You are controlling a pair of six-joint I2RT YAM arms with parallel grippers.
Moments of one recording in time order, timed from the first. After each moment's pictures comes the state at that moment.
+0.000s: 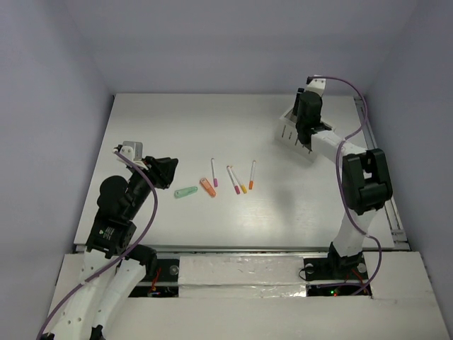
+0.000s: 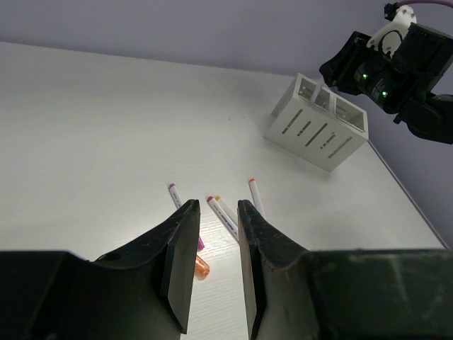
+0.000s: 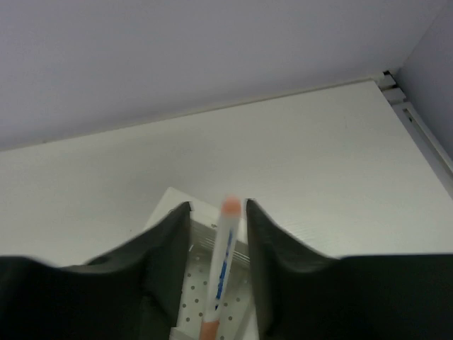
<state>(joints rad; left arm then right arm) -0.32 0.50 0.68 -0.22 0.10 -0.39 0.24 1.89 1.33 0.39 0.53 0.09</state>
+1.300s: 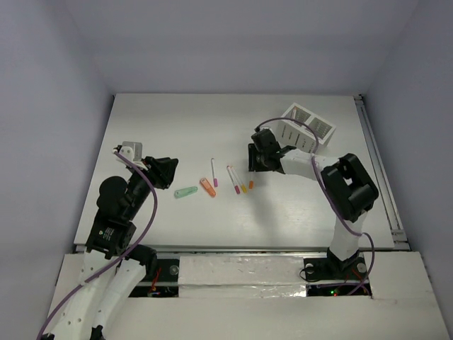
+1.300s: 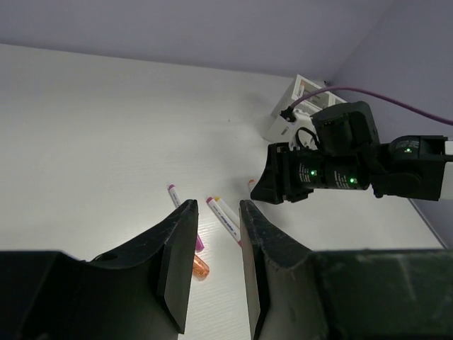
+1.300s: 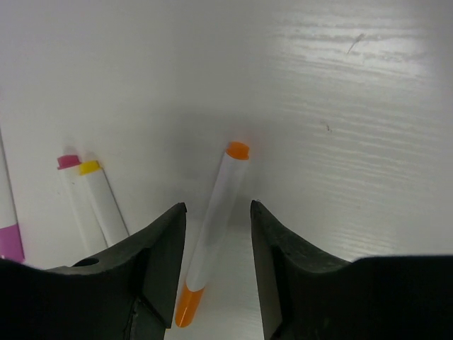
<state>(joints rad) -0.32 0.49 0.68 -0.22 0.10 -0.39 0.58 1.86 1.18 -0.18 0.16 0.46</state>
